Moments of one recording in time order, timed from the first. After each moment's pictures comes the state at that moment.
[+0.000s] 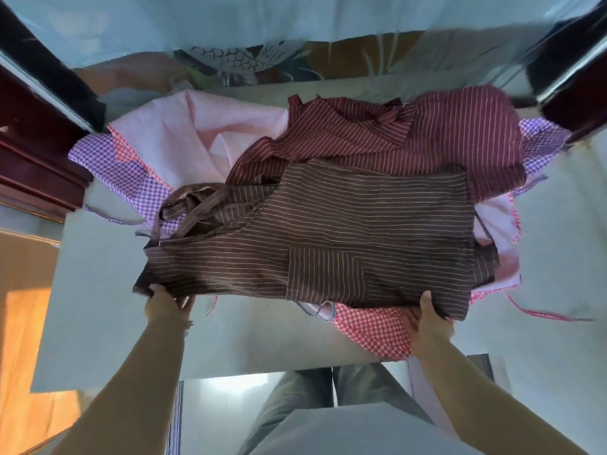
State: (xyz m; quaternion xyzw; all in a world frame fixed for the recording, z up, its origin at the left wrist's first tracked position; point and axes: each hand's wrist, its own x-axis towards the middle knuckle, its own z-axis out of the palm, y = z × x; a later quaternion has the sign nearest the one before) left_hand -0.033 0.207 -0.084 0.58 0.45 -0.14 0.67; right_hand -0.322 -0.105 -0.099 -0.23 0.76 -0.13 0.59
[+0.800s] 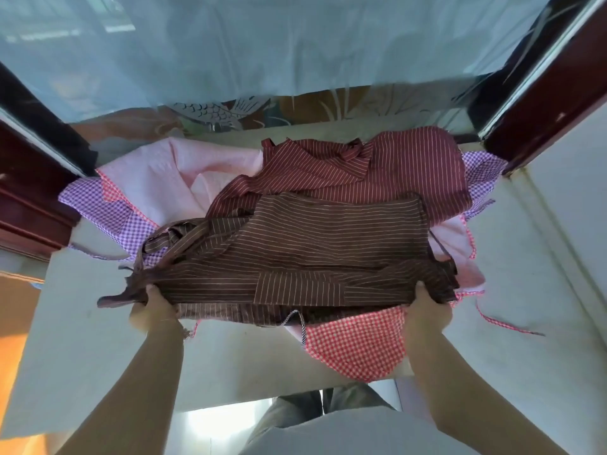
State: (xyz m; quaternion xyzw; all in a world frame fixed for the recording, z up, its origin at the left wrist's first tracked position) left_hand -0.040 0.154 -0.052 0.73 0.41 -0.02 0.55; right_hand -0.306 -0.149 -0.034 -0.31 0.76 -0.27 0.51
